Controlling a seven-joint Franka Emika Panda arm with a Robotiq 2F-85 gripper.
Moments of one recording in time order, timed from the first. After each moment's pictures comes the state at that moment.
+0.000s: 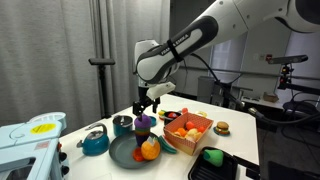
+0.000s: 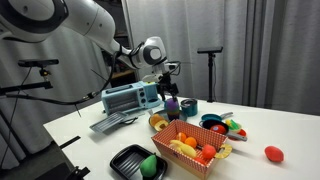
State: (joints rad) arm 0.04 0.58 -0.04 -1.58 -0.13 2.22 0.21
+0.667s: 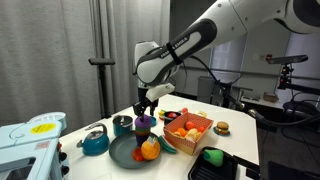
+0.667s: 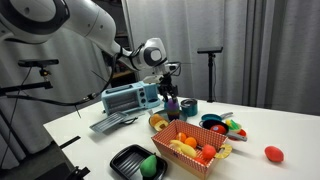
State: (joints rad) arm 0.06 0.59 -0.06 -1.58 -0.14 2.25 0.22
